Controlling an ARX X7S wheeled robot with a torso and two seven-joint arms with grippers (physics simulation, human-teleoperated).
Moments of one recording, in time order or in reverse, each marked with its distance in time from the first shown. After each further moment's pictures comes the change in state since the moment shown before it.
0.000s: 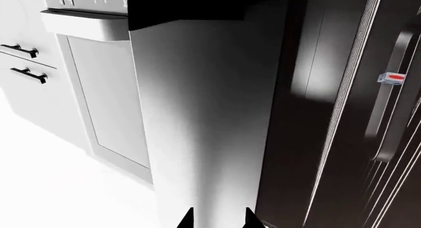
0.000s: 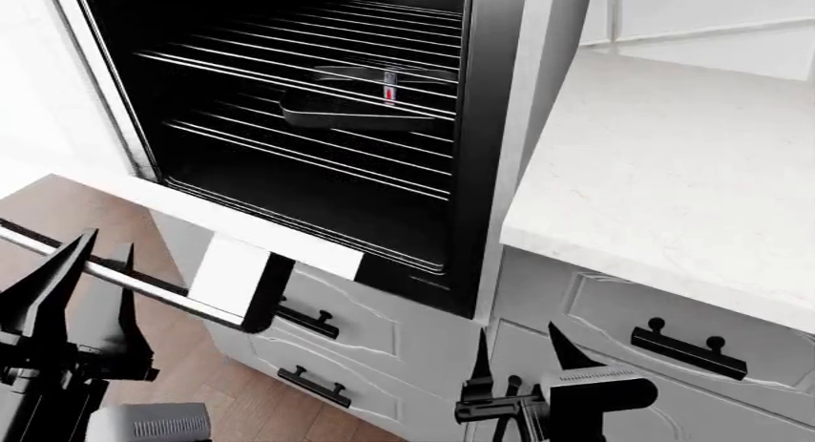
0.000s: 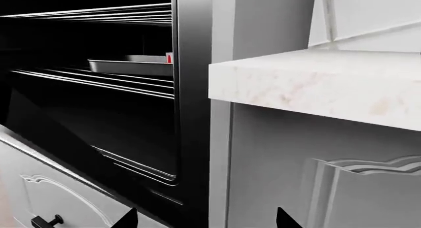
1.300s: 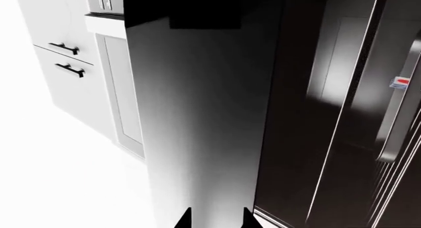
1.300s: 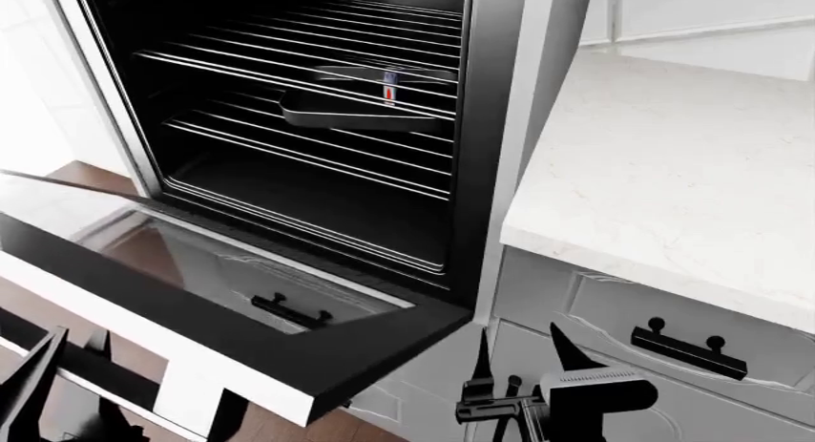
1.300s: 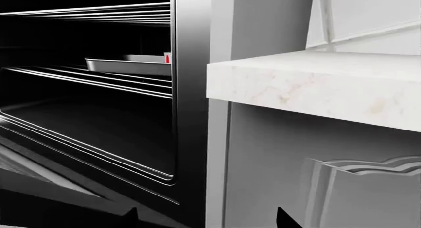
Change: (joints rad) left arm 0.227 0.032 0.025 -0.231 0.085 0.224 -0.450; right arm 0.003 0.008 -0.013 0.006 -0.005 -0.009 0.019
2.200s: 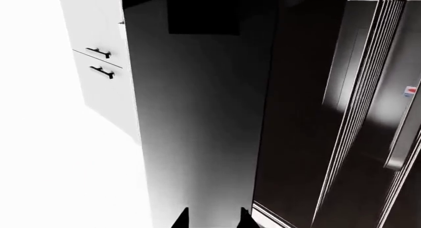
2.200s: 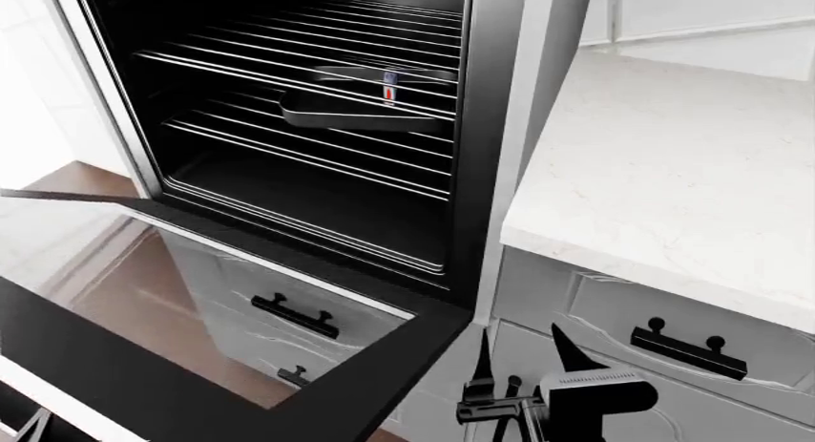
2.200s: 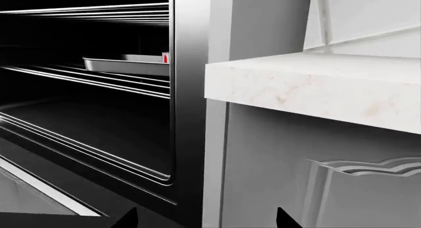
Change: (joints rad) left arm -0.056 0.086 0.123 -0.344 0.128 0.221 -0.339; right arm 0.002 0.005 -0.009 0.006 -0.007 -0.007 0.015
